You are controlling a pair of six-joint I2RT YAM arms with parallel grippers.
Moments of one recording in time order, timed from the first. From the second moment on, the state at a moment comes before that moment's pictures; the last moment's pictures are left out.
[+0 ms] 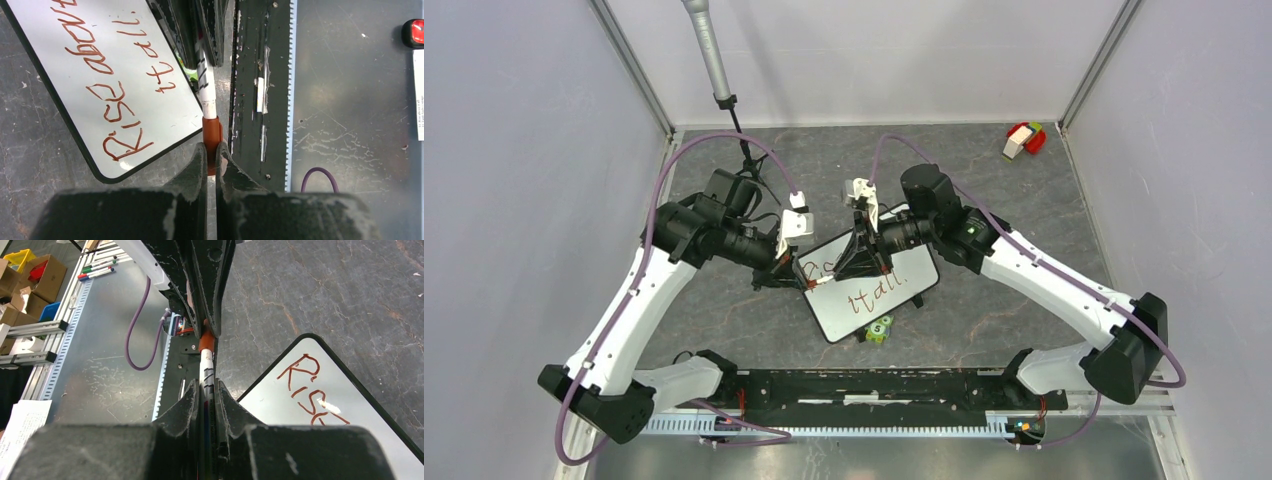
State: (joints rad) left arm -0.48 1.13 1.37 -1.30 0.84 0.72; right arm 0.81 1.34 1.23 -0.31 -0.90 -0.03
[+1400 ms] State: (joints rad) left arm -0.40 1.15 1.34 -1.15 1.06 0.44; right arm 0.67 1.32 1.15 -0.07 -1.08 0.18
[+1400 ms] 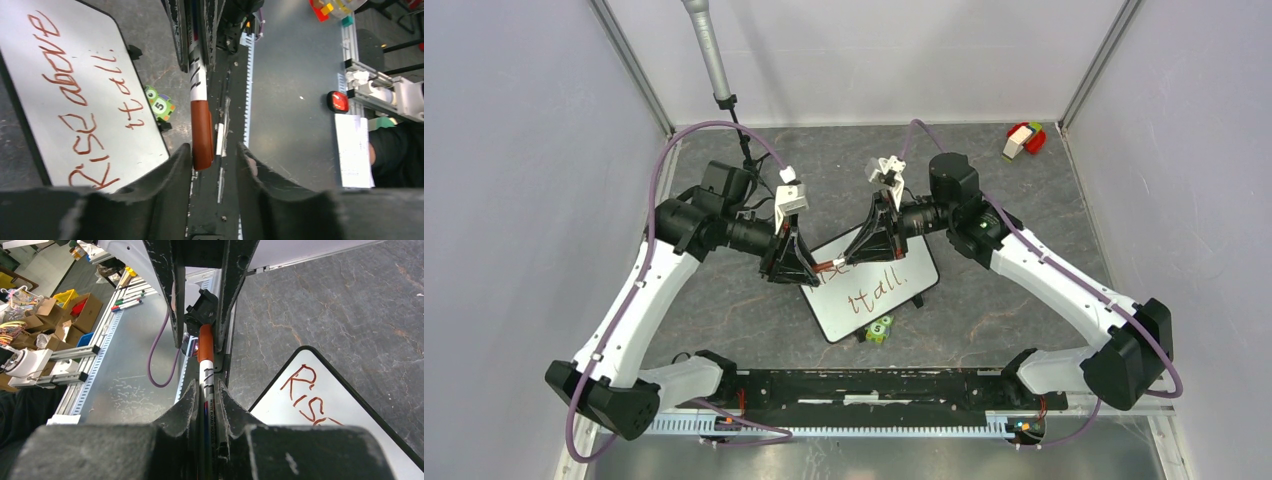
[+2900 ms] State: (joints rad) left arm 0.19 1.09 1.06 -0.99 0.86 0.49; right arm 0.31 1.29 1.16 -0.01 -1.14 0.29
